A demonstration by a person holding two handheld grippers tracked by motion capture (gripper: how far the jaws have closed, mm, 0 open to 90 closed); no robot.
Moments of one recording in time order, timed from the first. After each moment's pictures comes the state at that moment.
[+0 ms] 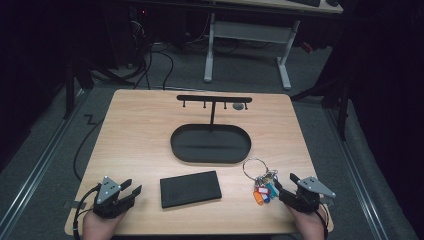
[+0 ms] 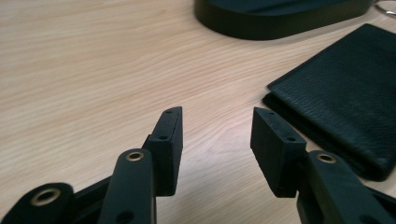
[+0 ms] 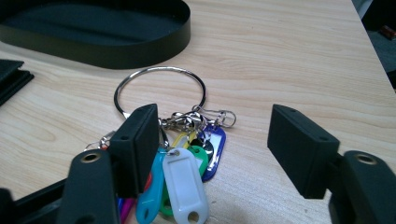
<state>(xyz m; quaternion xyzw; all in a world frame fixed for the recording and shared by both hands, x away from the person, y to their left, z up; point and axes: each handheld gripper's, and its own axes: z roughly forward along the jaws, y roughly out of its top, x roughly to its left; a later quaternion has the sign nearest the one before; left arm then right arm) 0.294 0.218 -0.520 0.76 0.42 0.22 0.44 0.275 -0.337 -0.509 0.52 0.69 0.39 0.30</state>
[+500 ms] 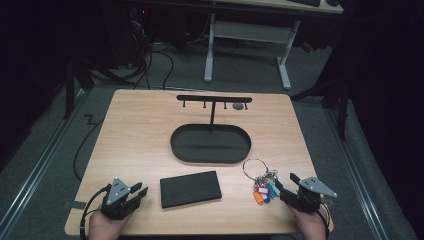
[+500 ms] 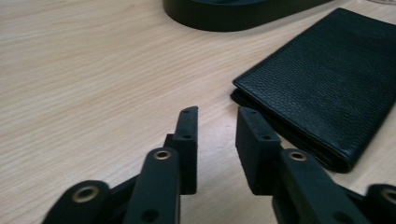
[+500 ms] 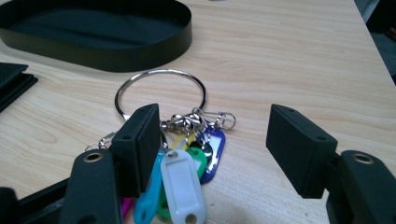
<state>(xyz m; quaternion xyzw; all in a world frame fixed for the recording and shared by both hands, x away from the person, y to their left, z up) 0.291 0.201 -0.521 0.79 0.40 0.20 0.42 0.276 -0.342 -0.511 0.52 0.69 0.41 0.30</state>
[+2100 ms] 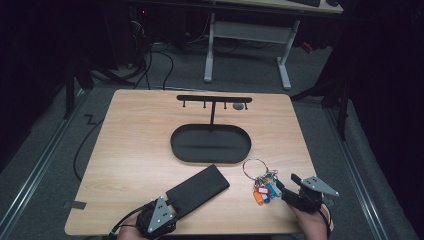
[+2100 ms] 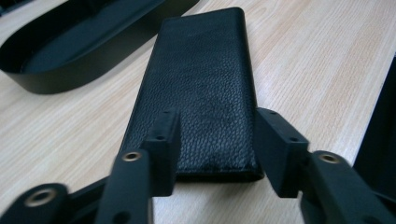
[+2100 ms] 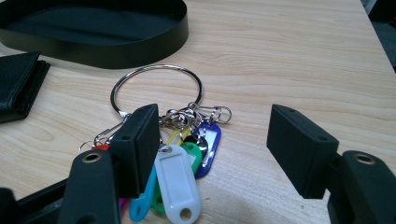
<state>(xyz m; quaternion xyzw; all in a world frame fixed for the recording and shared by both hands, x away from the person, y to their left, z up) 0.248 0.107 -0.512 0.86 0.21 0.21 0.42 0.277 -0.347 -0.512 0.53 0.69 0.40 0.29</state>
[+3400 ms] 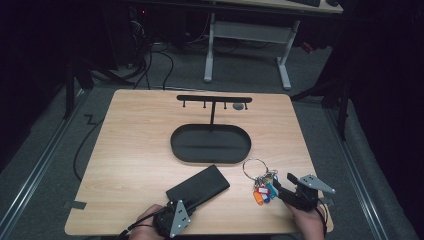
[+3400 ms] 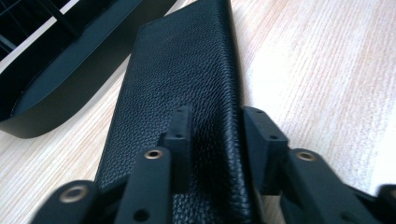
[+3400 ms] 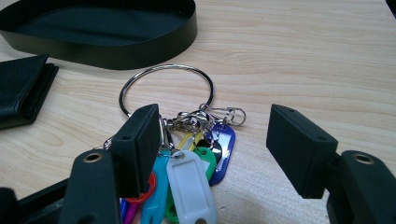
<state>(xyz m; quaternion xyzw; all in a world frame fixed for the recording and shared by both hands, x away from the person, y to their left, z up) 0.254 0.073 -0.535 0.87 0.14 0.27 0.38 0.283 -0.341 -0.515 0.53 0.69 0.41 0.27</state>
